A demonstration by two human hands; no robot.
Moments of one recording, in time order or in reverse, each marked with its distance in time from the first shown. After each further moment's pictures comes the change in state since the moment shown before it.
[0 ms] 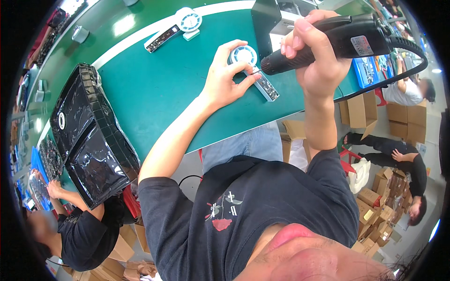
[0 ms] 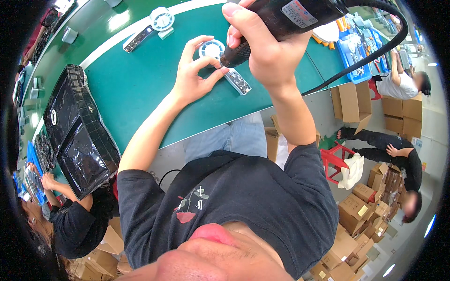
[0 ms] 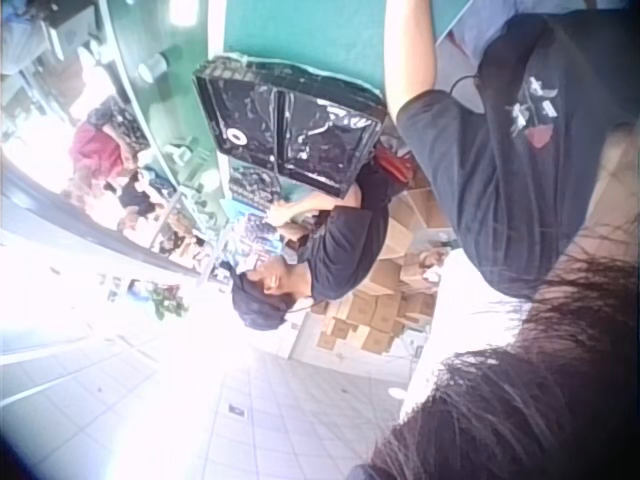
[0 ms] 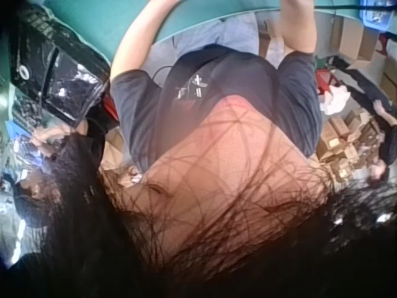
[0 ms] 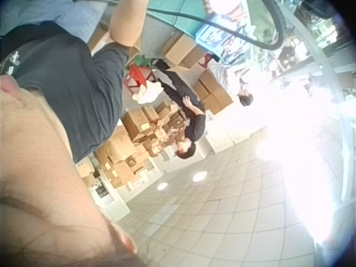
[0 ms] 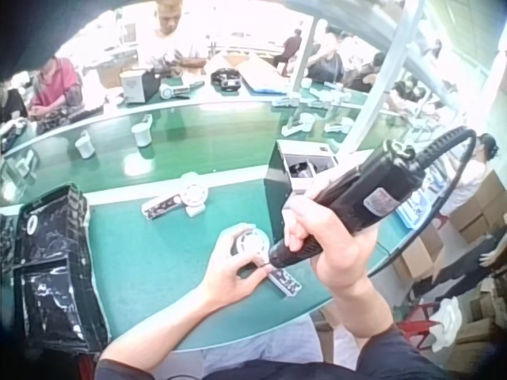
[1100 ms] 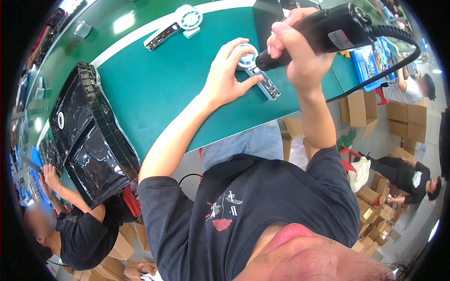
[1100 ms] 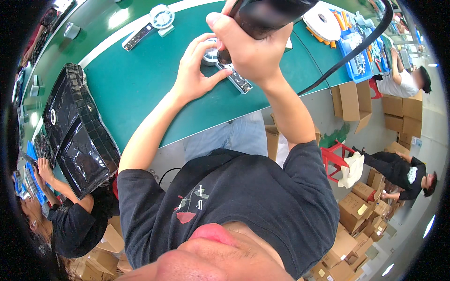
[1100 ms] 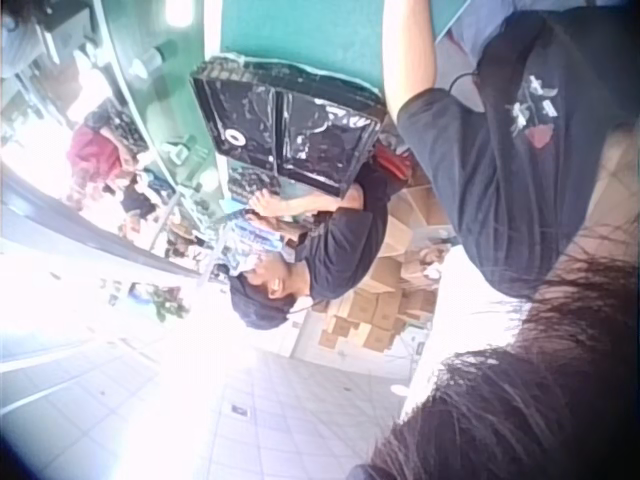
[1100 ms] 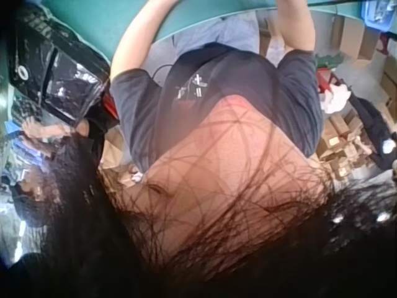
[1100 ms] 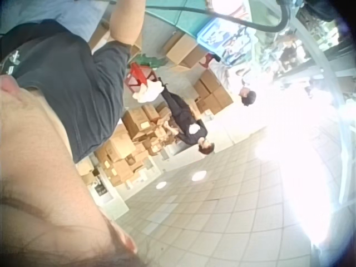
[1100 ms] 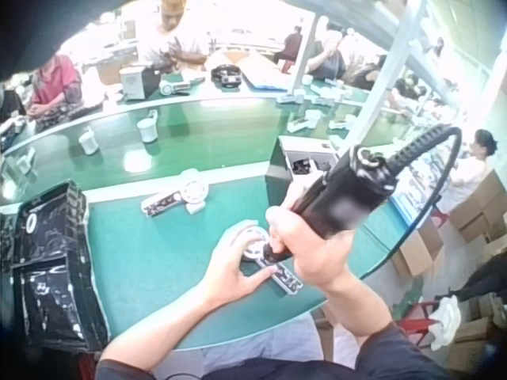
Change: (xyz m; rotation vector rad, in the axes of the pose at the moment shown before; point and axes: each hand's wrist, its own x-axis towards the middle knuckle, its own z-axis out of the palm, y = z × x) left_hand 0.004 -0.004 0.004 -0.007 -0.026 -0.041; right_hand -0.002 0.028 0.007 -0.068 -0.018 -0.015
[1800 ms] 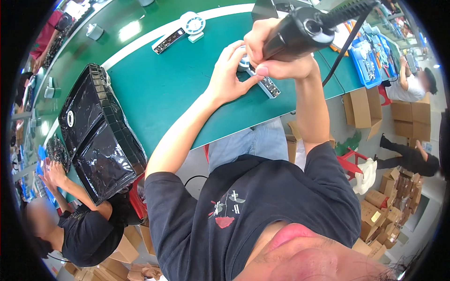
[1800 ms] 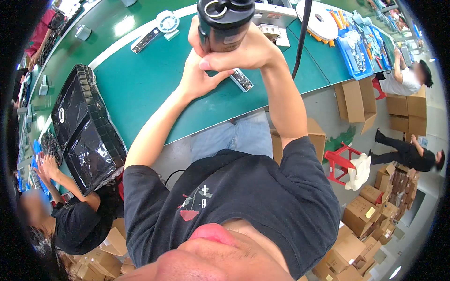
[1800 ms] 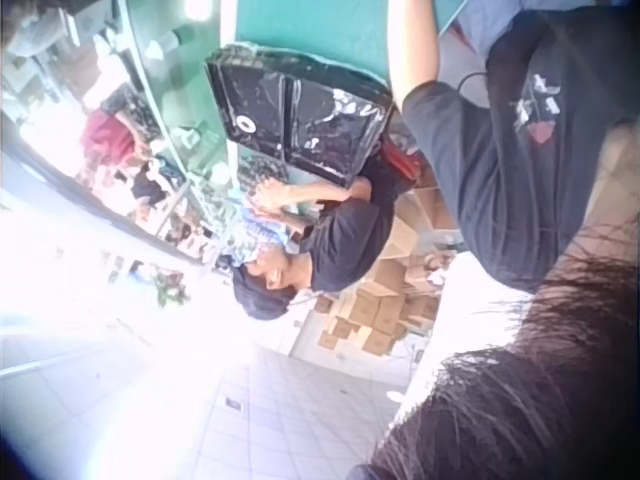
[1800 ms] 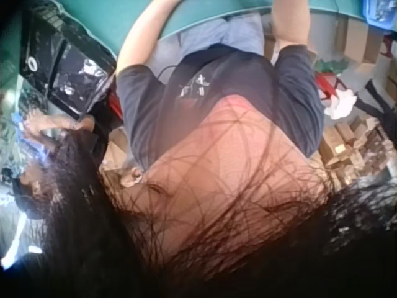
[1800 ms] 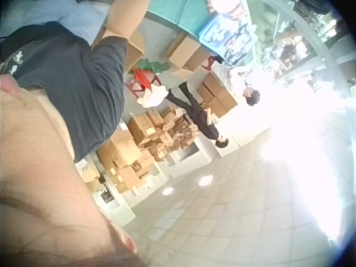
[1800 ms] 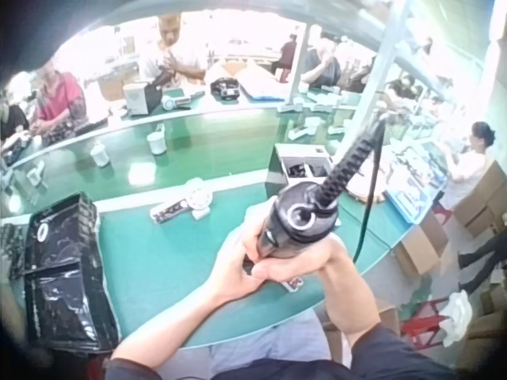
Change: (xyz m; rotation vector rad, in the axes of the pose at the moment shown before) left_hand 0.001 -0.007 0.004 0.029 -0.049 0.049; right_hand 0.023 0.009 -0.019 0.163 -0.839 -0.019
